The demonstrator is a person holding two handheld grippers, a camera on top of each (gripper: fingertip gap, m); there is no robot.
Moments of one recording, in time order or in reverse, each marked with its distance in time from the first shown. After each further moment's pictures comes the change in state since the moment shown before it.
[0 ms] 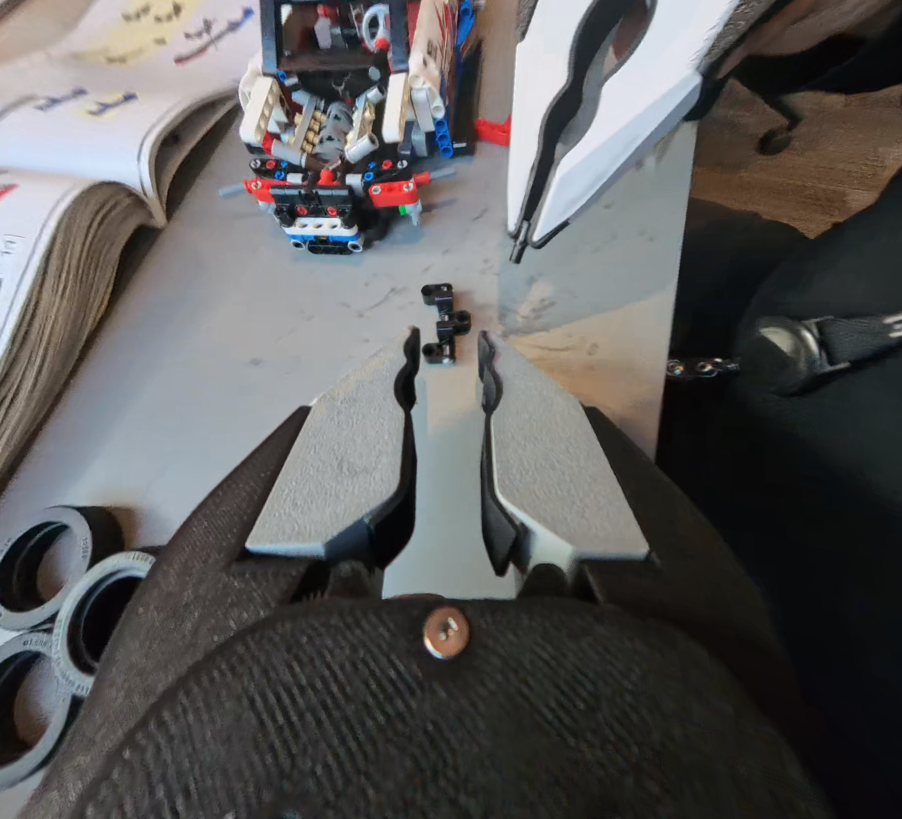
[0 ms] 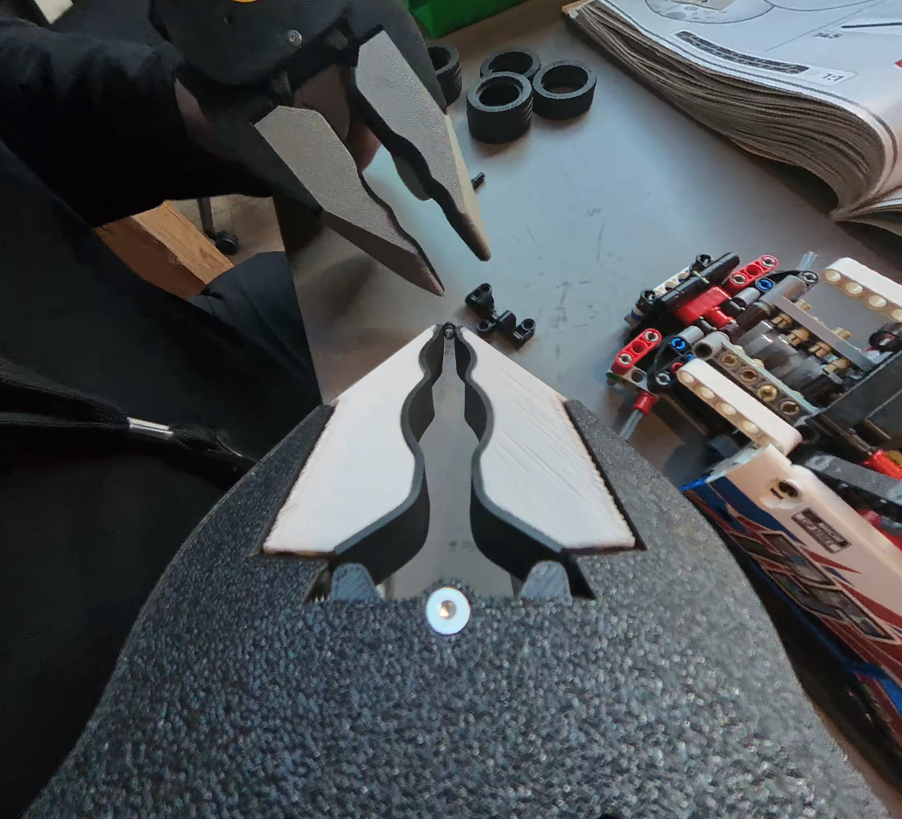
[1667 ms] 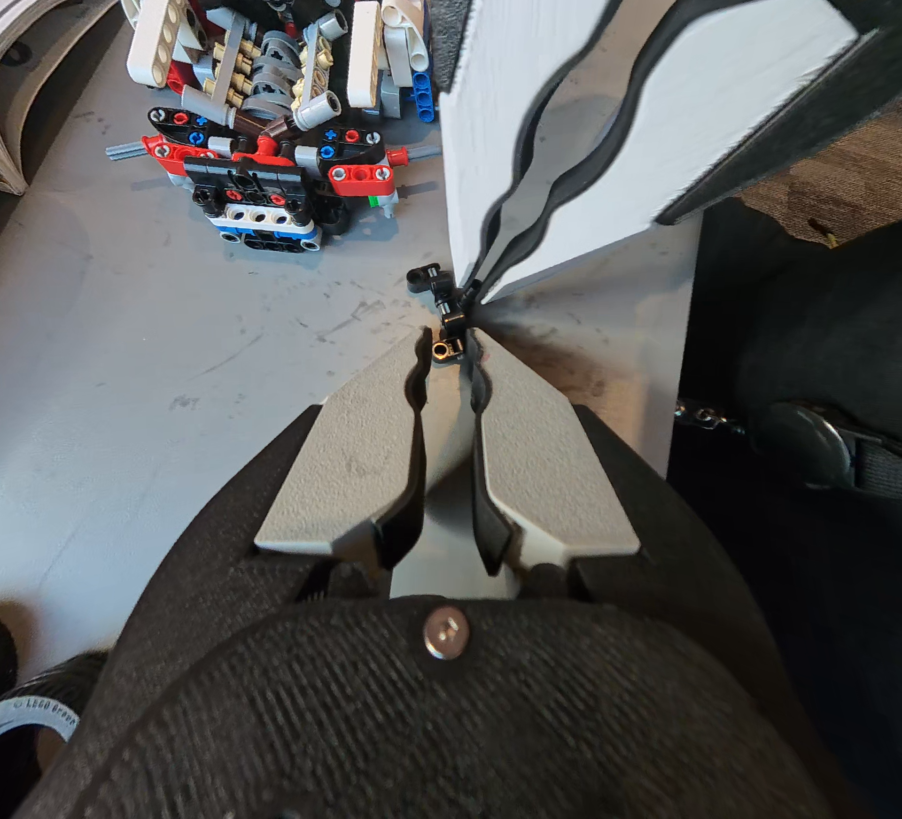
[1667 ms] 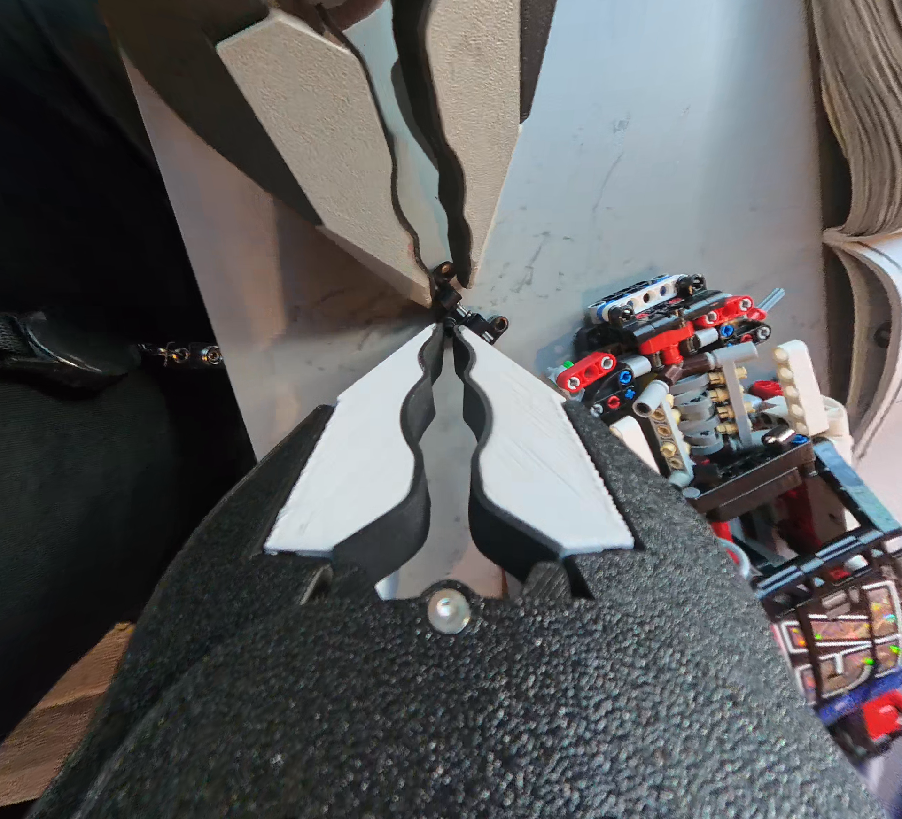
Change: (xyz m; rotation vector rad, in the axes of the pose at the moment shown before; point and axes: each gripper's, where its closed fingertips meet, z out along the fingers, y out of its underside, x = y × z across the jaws) left arm 0.006 0.005 0.036 -0.149 0.107 -0.084; right arm 0.025 0.025 0.016 -0.604 0.112 -0.326
